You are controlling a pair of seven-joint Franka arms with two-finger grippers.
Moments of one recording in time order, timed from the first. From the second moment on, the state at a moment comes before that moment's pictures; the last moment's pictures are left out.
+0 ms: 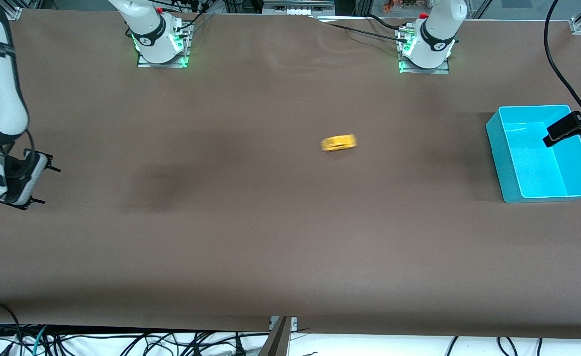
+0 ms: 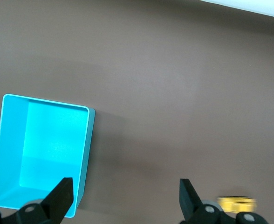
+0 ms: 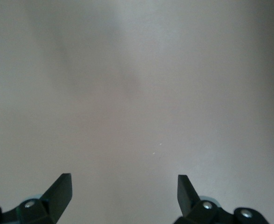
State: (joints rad) left arm 0.08 0.05 0.01 -1.56 0.01 1.65 -0.13; right arm -0.26 0.37 0.06 -1.64 0.00 1.95 -1.40
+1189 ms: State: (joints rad) left arm 0.08 0.05 0.01 -1.55 0.01 1.65 -0.13; right arm -0.26 0.33 0.12 -1.36 0.00 1.54 -0.49
